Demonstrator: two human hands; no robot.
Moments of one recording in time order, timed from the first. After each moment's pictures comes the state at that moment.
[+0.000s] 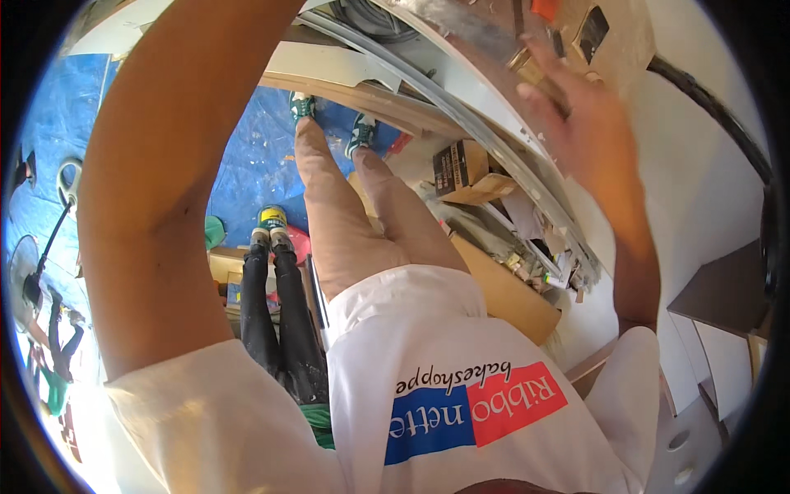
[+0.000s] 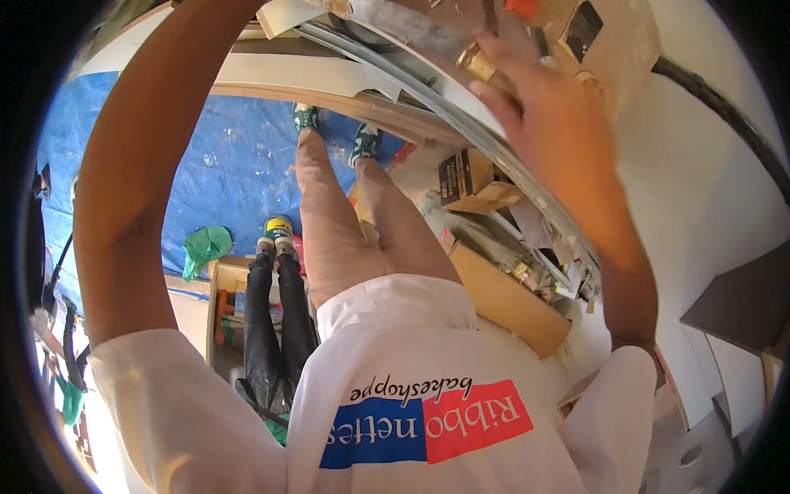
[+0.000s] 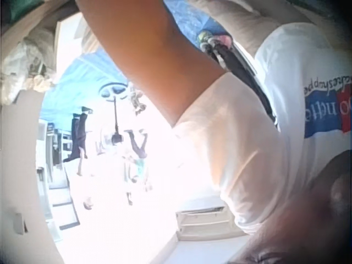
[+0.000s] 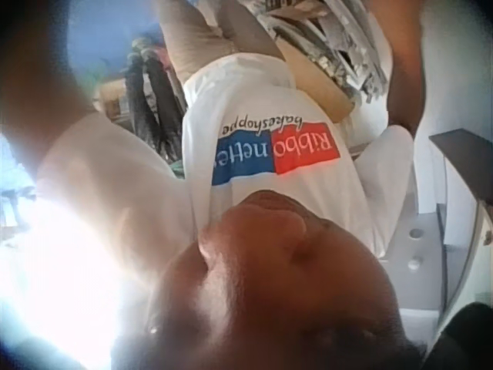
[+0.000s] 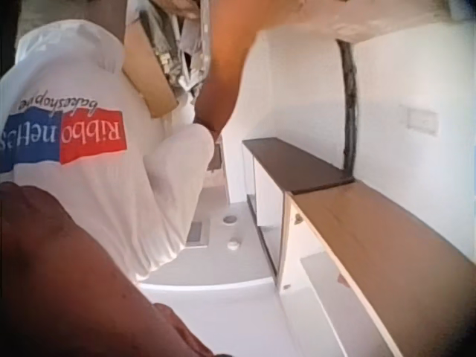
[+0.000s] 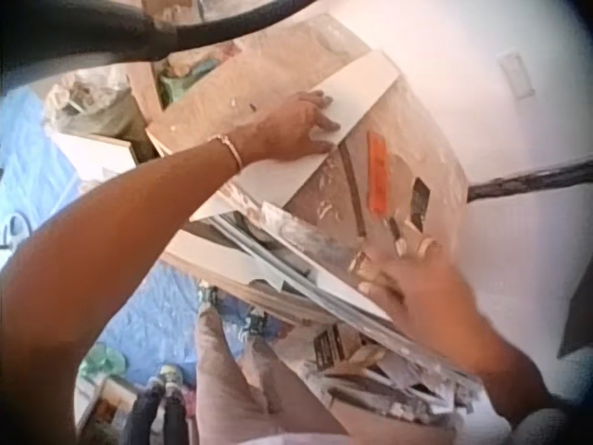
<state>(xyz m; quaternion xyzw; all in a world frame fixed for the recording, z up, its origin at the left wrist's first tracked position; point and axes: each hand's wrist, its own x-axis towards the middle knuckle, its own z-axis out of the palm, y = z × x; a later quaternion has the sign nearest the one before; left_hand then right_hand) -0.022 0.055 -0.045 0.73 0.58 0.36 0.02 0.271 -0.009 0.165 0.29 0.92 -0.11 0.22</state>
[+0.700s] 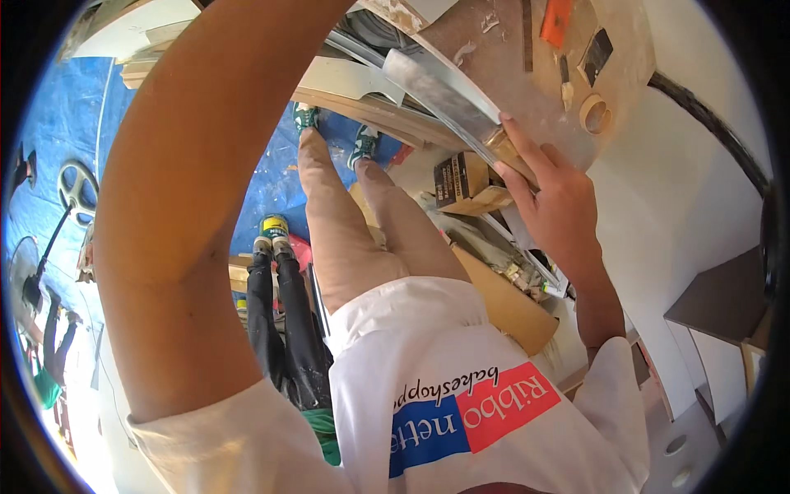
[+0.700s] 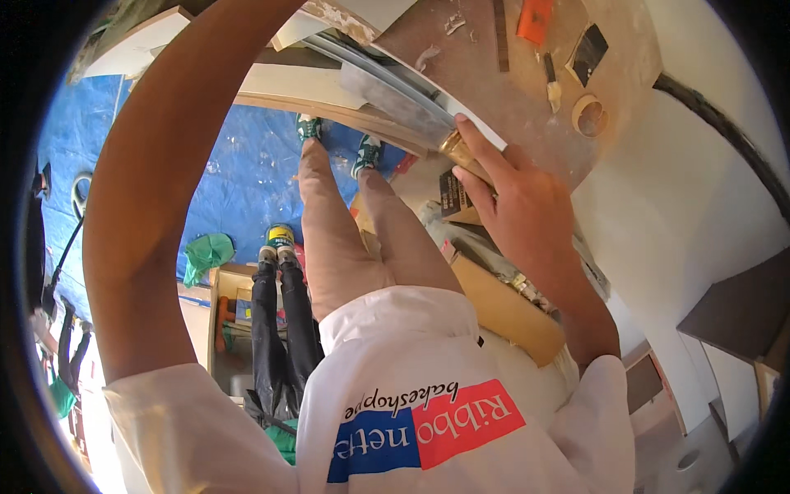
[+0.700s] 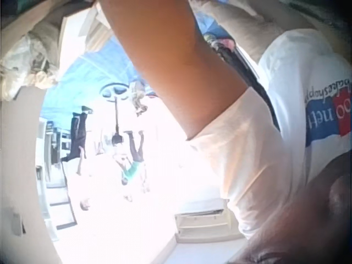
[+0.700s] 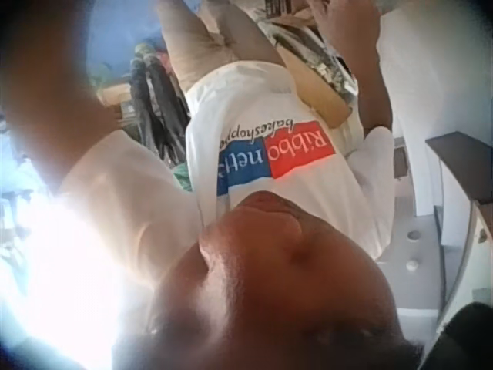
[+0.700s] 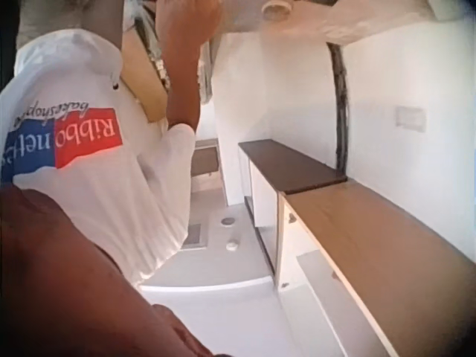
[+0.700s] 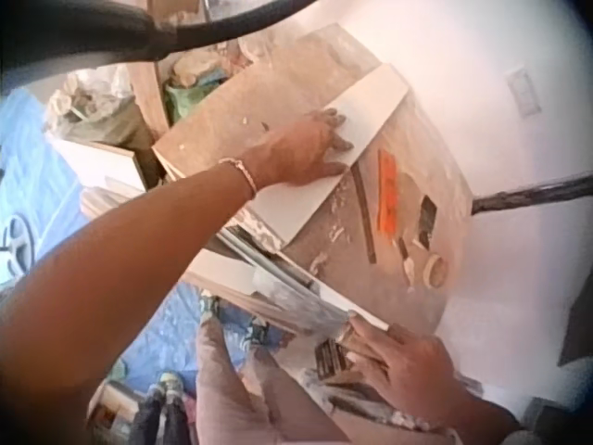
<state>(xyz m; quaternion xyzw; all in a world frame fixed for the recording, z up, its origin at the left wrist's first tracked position) -0.016 0.047 -0.037 0.72 0.59 0.35 0.05 0.288 -0.054 0.159 0.31 0.91 -0.15 0.22</state>
